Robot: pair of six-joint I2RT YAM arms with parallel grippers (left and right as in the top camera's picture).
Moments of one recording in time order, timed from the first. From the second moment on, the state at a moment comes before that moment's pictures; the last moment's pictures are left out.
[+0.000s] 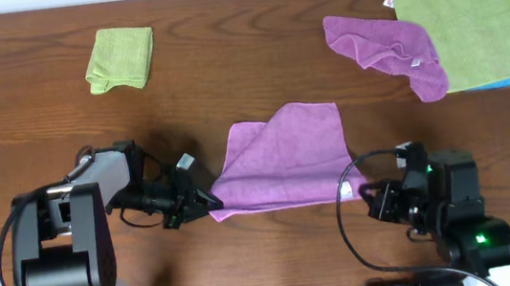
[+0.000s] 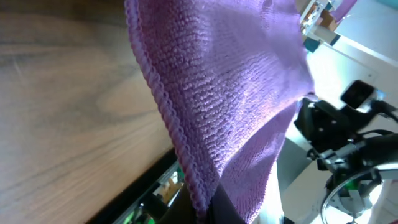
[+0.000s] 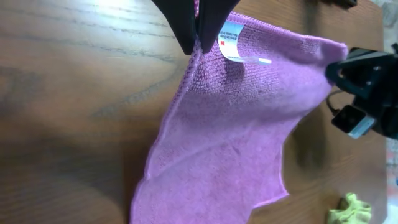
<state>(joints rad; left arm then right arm) 0.02 1.80 0.82 -1.03 1.11 0.02 0.08 0.70 0.52 -0.78 -0.43 0.51</state>
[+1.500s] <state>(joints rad) -0.11 1.80 0.75 -0.96 1.05 0.05 0.08 0.70 0.64 -0.98 -0.25 0.56</state>
